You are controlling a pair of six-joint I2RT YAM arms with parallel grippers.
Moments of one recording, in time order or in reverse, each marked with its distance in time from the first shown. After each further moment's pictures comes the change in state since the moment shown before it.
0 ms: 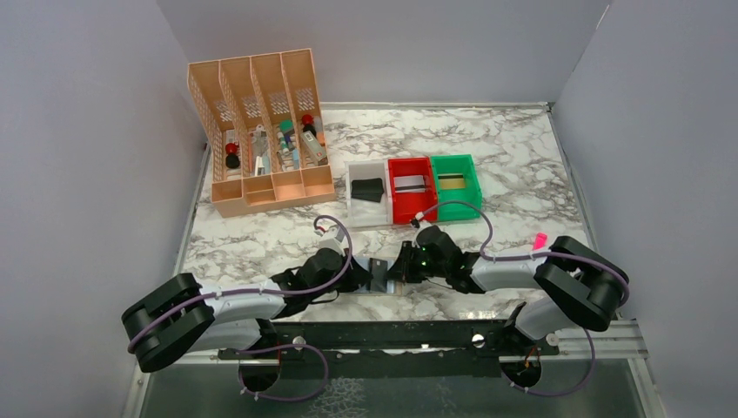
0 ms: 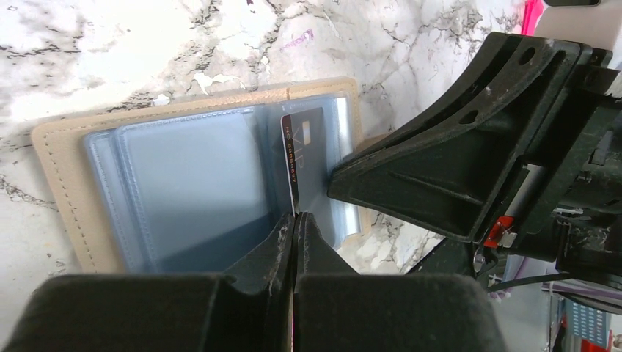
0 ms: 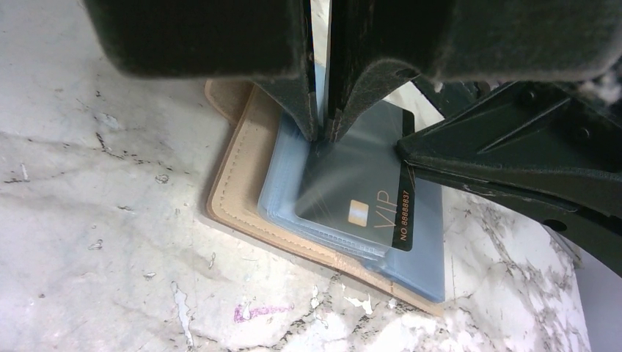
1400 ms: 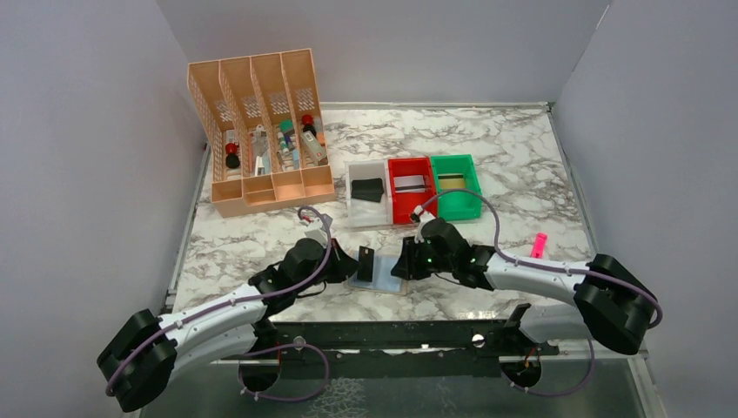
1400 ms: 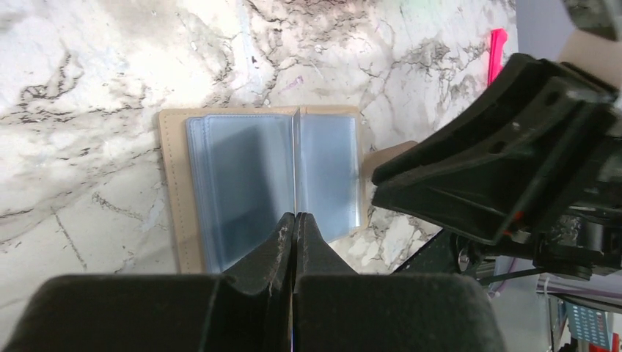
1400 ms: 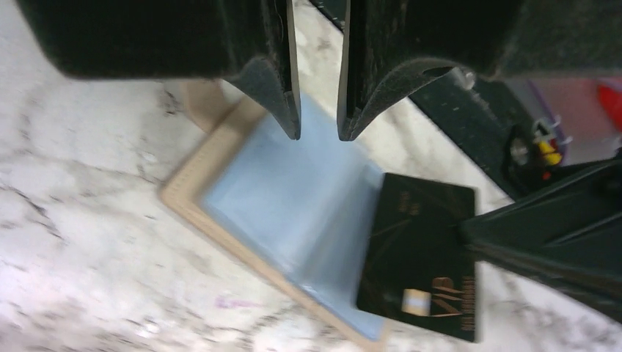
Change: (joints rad) left arm 0.133 -0.275 0.029 -0.237 0.093 0.109; right arm 0.006 -0.187 0.079 -0.312 0.034 -0.204
